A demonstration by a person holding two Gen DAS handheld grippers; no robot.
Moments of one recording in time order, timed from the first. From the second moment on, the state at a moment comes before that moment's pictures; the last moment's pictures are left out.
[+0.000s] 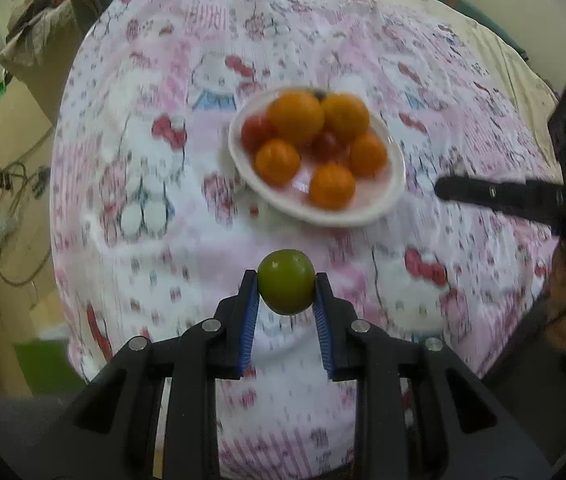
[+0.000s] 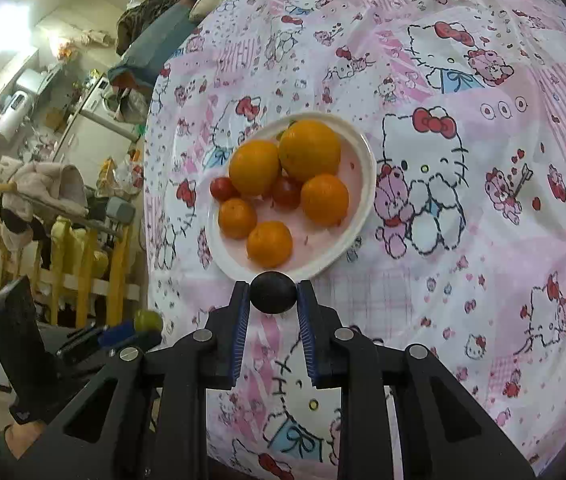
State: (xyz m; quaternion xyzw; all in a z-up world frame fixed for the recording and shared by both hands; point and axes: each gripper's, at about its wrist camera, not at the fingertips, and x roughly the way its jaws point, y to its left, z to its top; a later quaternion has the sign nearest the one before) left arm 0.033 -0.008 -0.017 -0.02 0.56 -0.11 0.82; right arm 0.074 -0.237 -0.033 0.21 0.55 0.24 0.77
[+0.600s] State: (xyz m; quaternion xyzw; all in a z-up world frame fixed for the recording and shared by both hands) left arm 0.105 -0.032 -0.063 0.00 0.58 -0.12 0.81; right arm 0.143 -0.202 -0.066 0.20 0.58 0.23 0.75
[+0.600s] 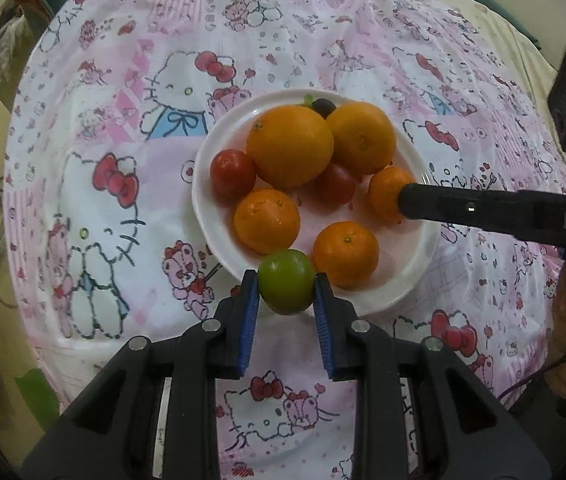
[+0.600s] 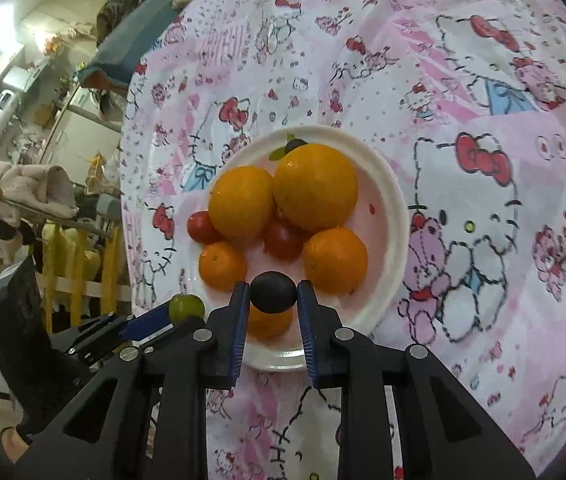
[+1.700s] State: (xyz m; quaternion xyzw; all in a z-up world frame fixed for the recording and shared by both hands) left arm 0.106 -0.043 -0.053 0.00 0.56 -0.14 0.82; right arm 0.147 -0.214 -0.041 0.16 0.52 0.17 0.82
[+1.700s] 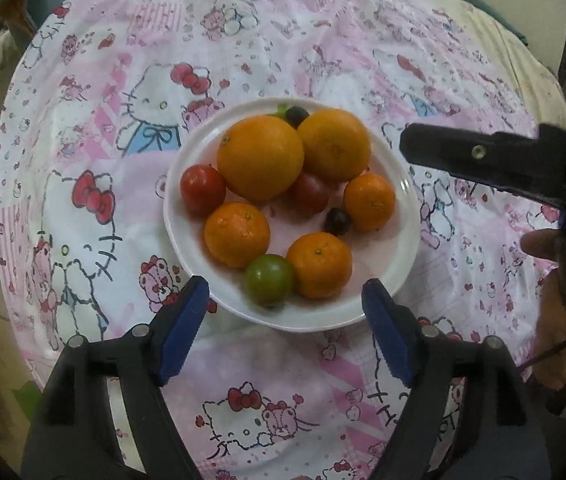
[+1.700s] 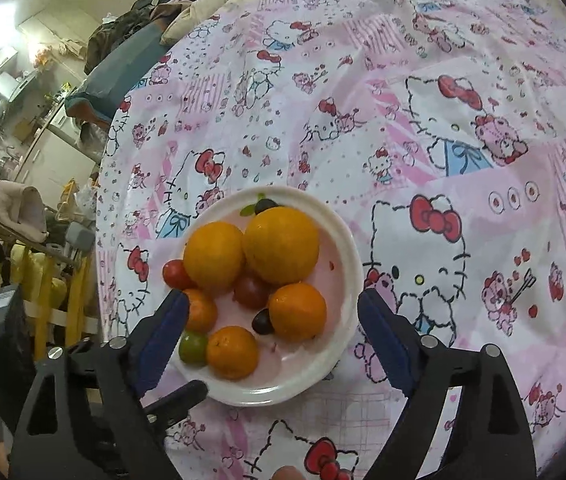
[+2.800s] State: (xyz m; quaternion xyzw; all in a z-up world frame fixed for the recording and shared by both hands) left arm 0.003 0.008 0.016 0.00 0.37 -0.02 0.93; right arm 0.017 -0.211 0.014 0.05 0.36 0.10 0.92
